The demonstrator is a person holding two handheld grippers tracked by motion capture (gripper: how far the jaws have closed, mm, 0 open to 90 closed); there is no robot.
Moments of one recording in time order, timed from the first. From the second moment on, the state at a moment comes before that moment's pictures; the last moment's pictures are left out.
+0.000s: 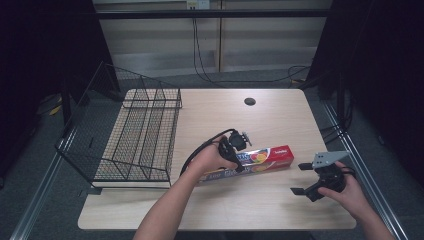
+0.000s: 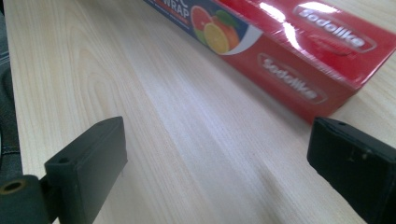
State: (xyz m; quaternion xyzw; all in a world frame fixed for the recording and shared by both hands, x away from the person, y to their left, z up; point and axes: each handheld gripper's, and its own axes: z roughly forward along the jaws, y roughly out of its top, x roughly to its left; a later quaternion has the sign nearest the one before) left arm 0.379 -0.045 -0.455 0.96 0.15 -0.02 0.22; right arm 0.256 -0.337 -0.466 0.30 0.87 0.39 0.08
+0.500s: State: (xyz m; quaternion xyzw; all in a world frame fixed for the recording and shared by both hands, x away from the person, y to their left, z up) left arm 0.393 -0.031 -0.427 0.95 0.24 -0.01 0.20; right arm 0.256 -0.338 -0.464 0.30 0.86 0.39 0.08
